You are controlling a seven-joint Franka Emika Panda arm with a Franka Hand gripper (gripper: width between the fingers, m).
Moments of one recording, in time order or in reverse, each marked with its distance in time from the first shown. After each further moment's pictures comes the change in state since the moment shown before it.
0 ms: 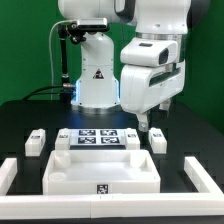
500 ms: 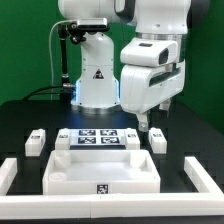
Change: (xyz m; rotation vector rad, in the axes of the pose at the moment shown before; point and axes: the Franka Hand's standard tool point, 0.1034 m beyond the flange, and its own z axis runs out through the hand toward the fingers) arm 0.000 0.000 0.000 0.000 0.000 0.000
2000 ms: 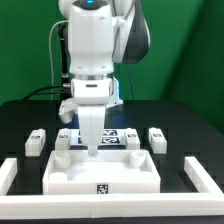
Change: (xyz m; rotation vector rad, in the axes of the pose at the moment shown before) arm -0.142 0.001 0.091 0.012 0.026 -0.594
